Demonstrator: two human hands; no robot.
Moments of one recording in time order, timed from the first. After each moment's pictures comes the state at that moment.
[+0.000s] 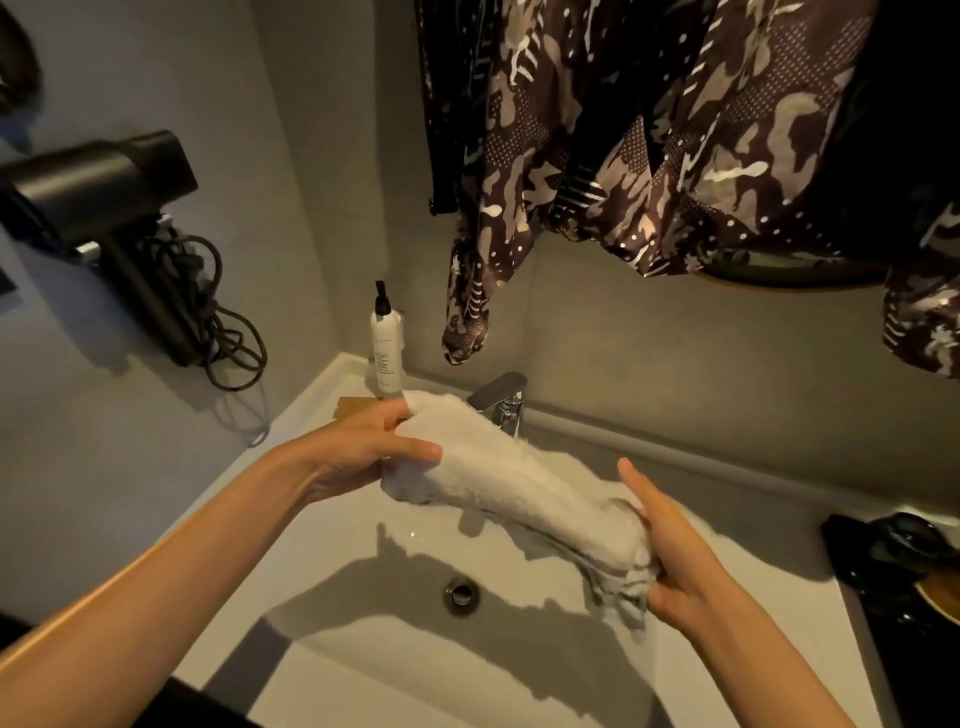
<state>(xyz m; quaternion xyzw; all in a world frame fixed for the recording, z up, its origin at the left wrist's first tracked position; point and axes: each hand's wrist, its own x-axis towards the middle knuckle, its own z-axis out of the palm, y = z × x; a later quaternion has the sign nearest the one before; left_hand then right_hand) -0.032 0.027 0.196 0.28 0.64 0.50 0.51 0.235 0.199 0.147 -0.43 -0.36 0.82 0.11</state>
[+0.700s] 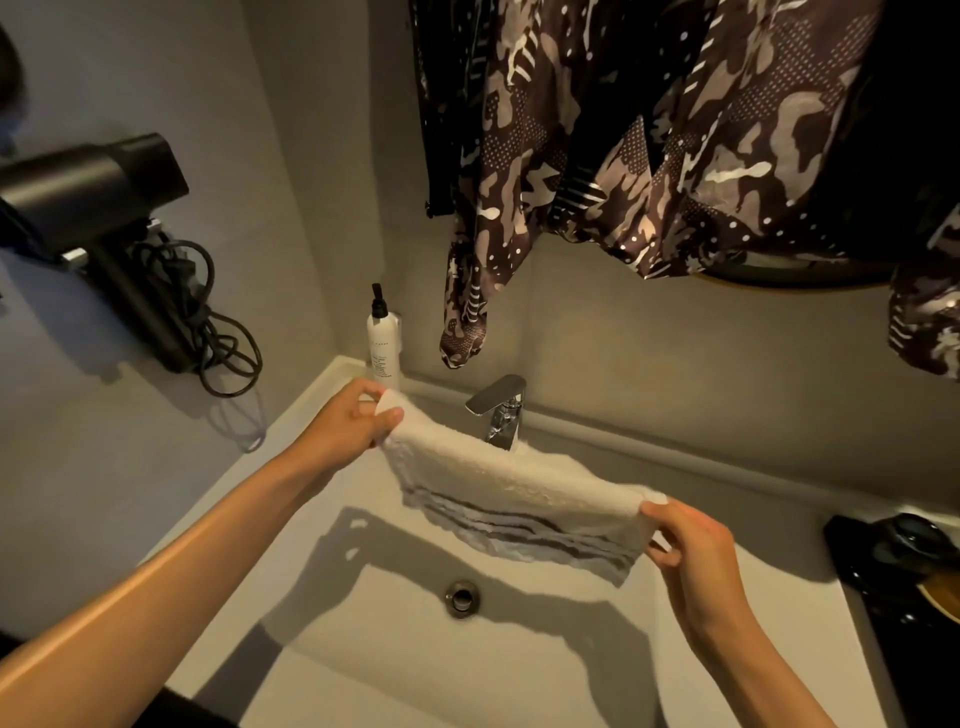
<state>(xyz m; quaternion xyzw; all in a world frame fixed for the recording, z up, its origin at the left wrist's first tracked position) -0.062 0.033 0.175 0.25 0.77 0.52 0.28 0.256 0.202 0.130 -0.37 -0.49 0.70 0.36</state>
